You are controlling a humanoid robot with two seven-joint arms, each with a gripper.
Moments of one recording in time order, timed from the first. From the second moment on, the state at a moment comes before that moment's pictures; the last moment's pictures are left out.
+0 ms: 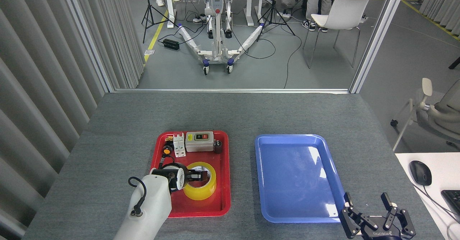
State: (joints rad) left arm -0.61 -0.03 -0.28 -0.89 -1.29 0.19 -0.80; right arm 0.24 -0.18 -0.10 -1.69 1.33 -0.05 -0.08
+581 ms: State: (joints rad) left arm -0.61 -0.03 -0.30 -0.86 -1.35 0.18 -0.78; right arm 0.23 -0.18 -0.10 -1.69 1.28 -0.06 -0.08
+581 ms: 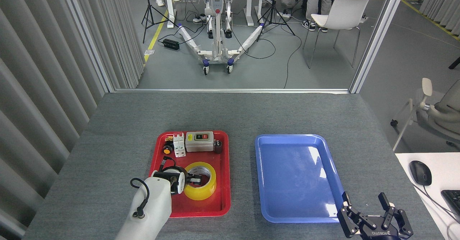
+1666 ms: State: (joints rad) left arm -0.48 -0.03 0.03 -1.14 -1.03 0.17 -0.75; right arm 0.23 -0.17 -0.09 -1.70 1.22 -0.05 -0.08
